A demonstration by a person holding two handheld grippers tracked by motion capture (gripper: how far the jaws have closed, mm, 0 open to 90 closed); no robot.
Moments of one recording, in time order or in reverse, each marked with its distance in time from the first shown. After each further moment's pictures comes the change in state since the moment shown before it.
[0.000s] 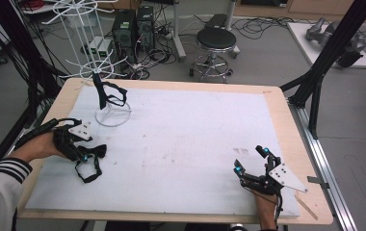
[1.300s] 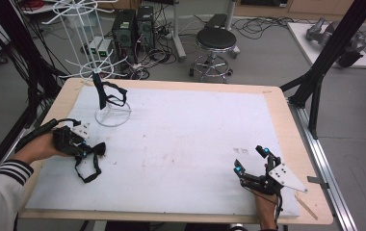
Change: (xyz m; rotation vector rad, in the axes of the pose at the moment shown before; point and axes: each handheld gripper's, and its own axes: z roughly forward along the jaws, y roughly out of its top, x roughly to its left) left arm 0.000 -0.004 -0.001 0.054 -0.015 -0.082; right arm 0.000 -0.001 0.000 -0.002 -0.002 -0.002
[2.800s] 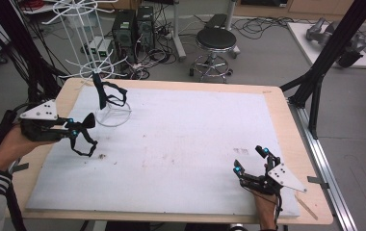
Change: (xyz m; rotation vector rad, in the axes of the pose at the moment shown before) left arm -0.014 -0.008 -0.092 -0.498 0.192 -0.106; right arm 0.001 0.000 0.001 0.008 -0.005 -0.012
